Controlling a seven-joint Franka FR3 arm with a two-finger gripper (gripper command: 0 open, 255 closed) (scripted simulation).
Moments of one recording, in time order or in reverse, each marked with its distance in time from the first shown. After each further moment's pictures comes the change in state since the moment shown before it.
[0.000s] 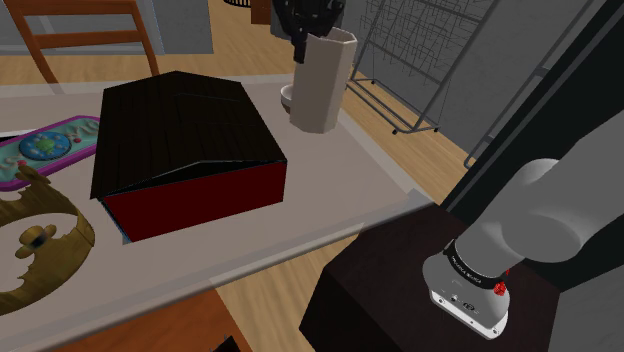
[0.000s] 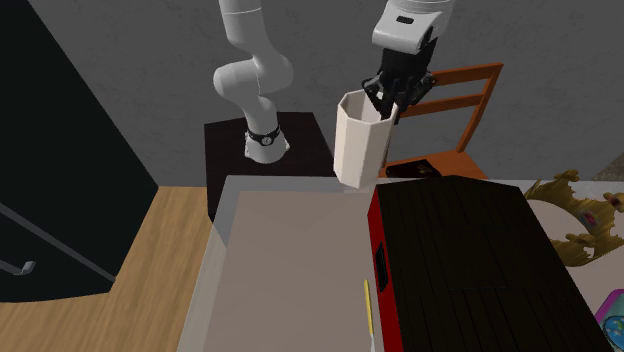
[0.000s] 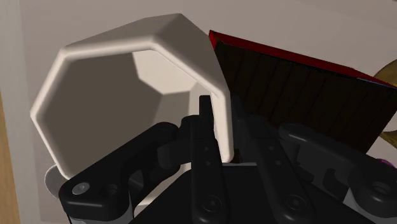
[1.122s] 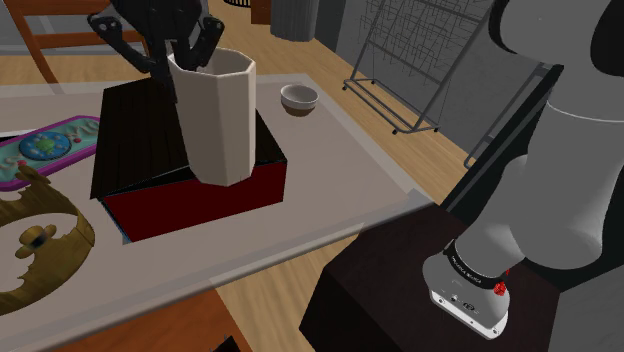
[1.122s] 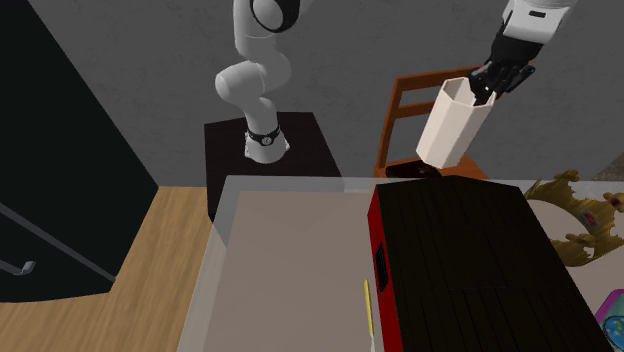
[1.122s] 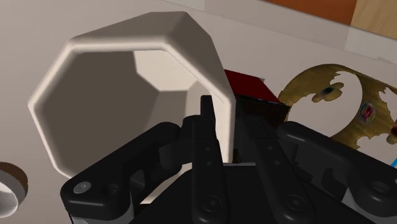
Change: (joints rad) arm 0.278 0.478 0.213 0.509 -0.206 -0.070 0.460
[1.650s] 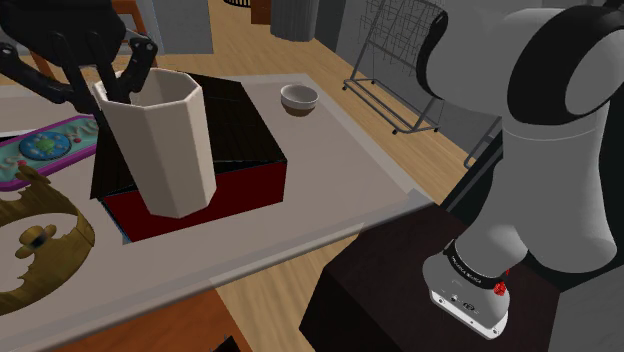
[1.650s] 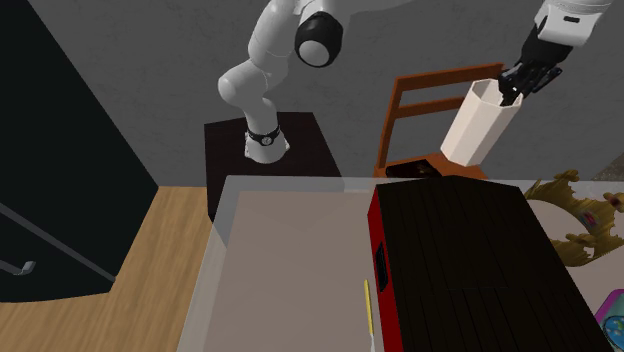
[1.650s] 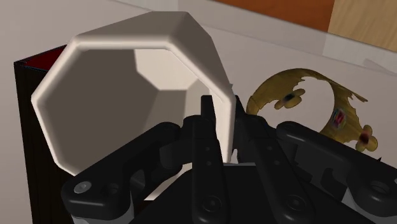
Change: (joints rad) arm 0.228 0.304 -0.012 0.424 -0.137 -0.134 0.106
